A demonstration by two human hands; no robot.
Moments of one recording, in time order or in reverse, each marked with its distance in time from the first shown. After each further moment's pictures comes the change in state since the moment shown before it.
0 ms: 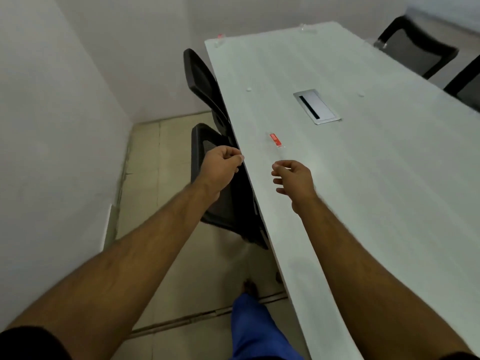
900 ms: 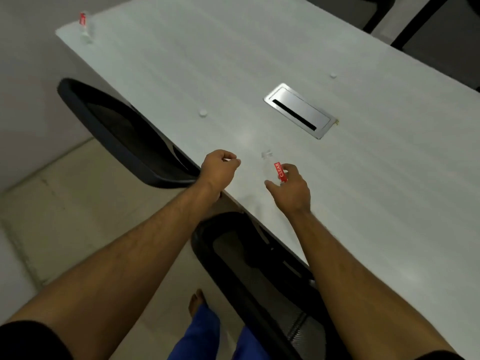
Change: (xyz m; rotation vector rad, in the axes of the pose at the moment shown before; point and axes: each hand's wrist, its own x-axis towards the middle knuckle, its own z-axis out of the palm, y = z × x) left_hand 0.503 -0.041 0.000 0.108 -0.566 -0.147; right_hand 0.334 -0.030 0.187 -0.557 0.615 0.191
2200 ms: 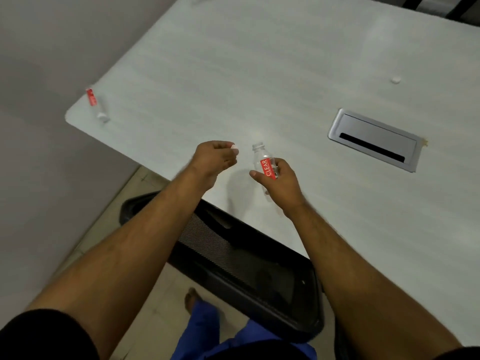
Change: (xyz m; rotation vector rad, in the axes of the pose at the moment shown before) left_hand 0.318 0.116 -0.205 -0.150 -0.281 -0.106; right_hand 0.180 -0.262 0.181 0.591 -0.117 0.223
